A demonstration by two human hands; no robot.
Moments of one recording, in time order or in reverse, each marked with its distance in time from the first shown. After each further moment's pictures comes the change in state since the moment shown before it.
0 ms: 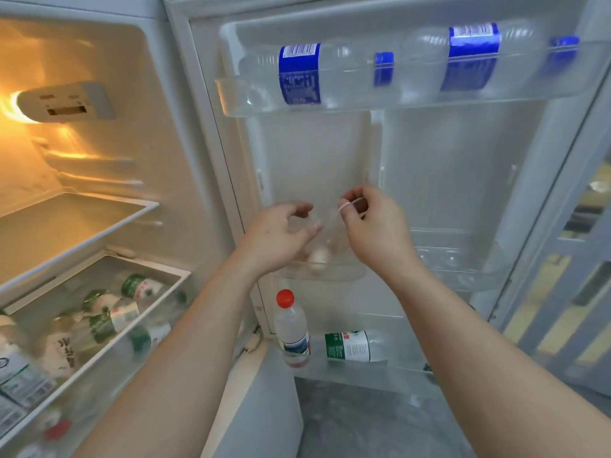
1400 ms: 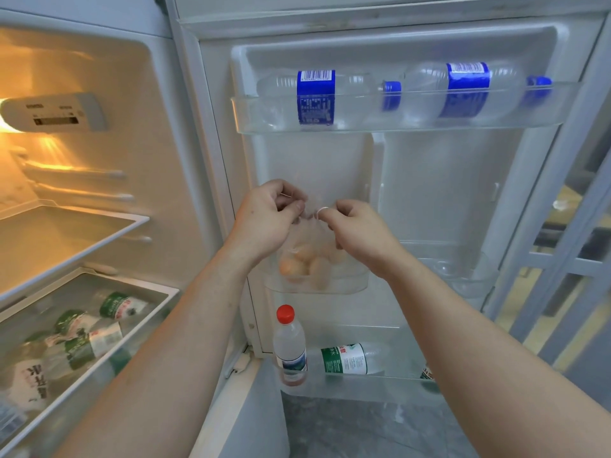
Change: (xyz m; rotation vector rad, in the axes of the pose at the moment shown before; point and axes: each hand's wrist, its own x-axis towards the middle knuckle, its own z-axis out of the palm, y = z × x) left_hand 0.024 0.008 -0.027 -0.465 0.143 0.016; right_hand 0.019 -0.025 0.010 0.118 -0.228 0.122
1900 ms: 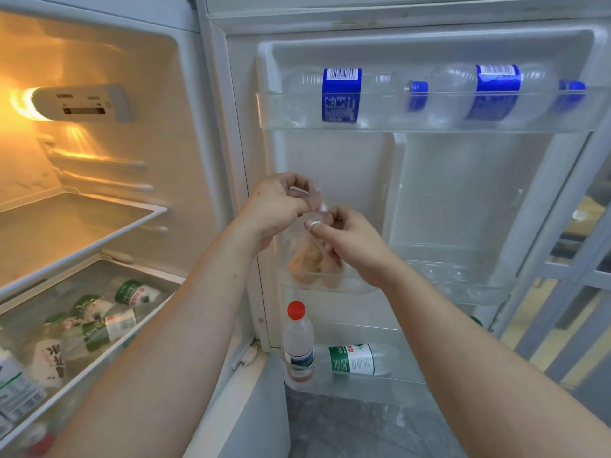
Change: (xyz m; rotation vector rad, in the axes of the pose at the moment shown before) left_hand 0.006 0.011 -0.016 -0.203 -0.106 -0.146; right_hand 0.000 0.012 0.028 0.264 -0.180 0.005
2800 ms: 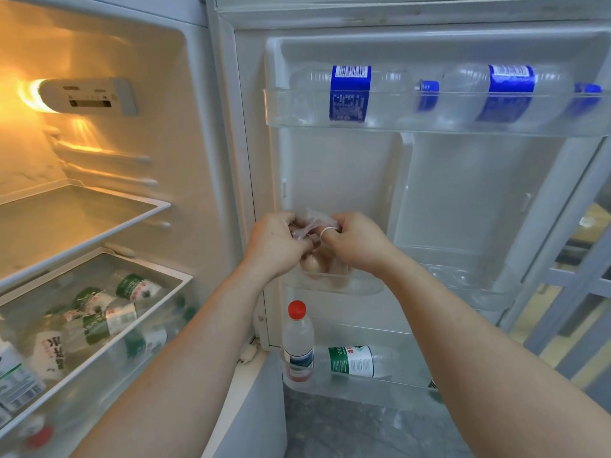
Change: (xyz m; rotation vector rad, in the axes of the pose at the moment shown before) left_hand -0.016 -0.054 0.007 0.341 0.147 -0.023; right_hand 0.011 -0.003 -0.007 -0.556 -0.020 -0.056
